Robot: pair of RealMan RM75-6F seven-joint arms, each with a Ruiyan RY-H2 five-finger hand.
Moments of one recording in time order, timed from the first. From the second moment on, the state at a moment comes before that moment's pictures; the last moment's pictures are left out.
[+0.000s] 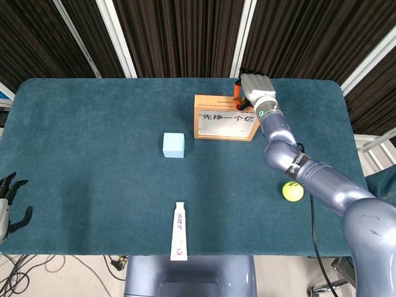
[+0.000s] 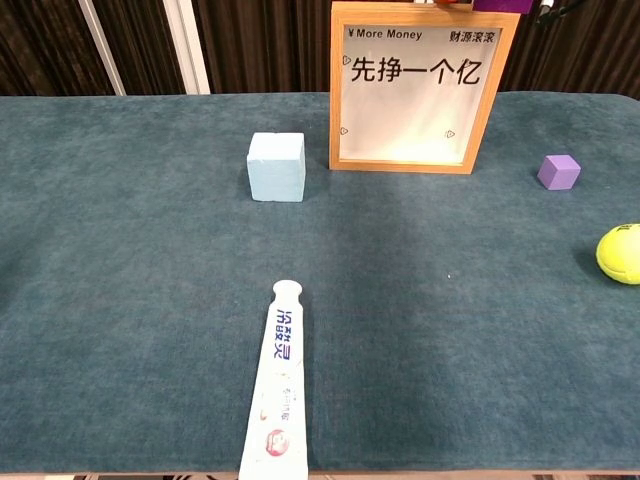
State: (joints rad) left arm -0.07 -1.10 -0.07 -1.70 1.31 1.40 0.03; right arm 1.50 -1.29 0.03 -1.05 0.04 0.45 -0.42
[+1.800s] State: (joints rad) left arm -0.06 -1.10 -0.06 -1.70 1.33 1.40 0.02; right arm 1.05 -1.05 -0.02 -1.92 -0.80 1.43 -0.40
